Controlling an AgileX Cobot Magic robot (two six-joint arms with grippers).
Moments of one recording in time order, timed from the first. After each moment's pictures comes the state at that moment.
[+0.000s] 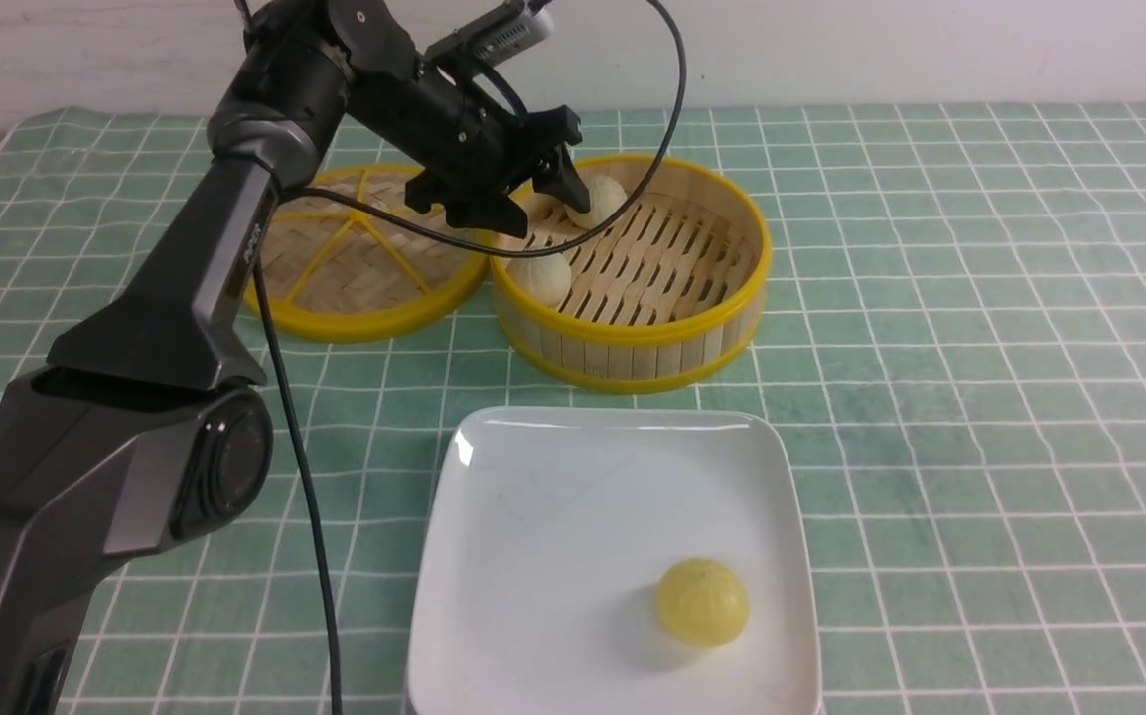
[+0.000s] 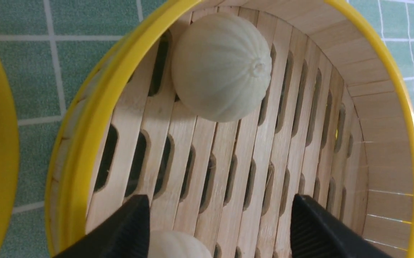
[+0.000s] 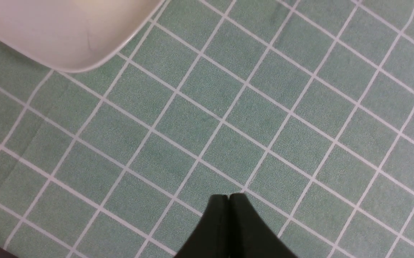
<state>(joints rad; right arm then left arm) 0.66 0.91 -0.82 -0.10 1.08 0.13 -0.25 2.70 -2.86 -0.52 1.23 -0.13</state>
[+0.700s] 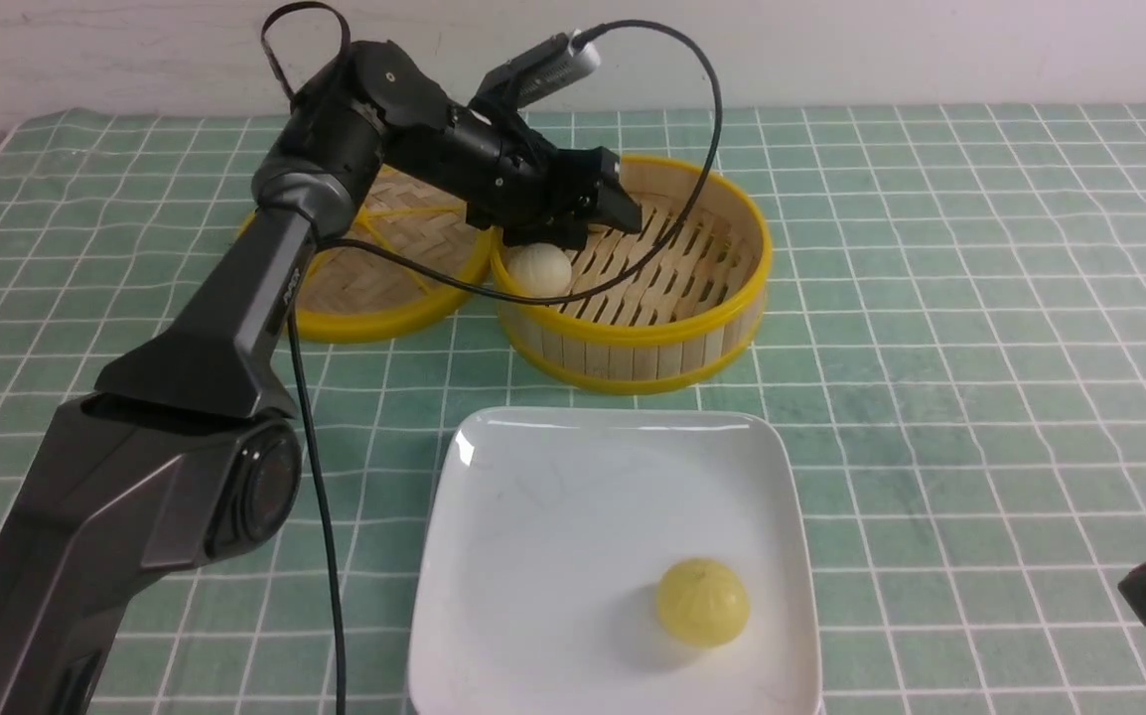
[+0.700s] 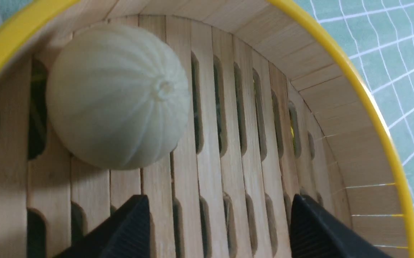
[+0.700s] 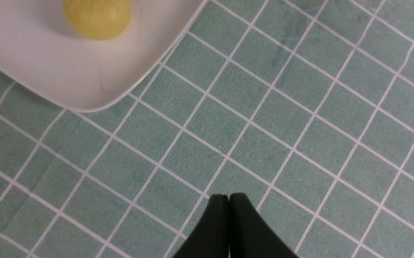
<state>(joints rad) 0.66 0.91 -0.82 -0.10 1.00 0.13 -0.26 2.80 -2.86 -0.70 1.12 0.18</state>
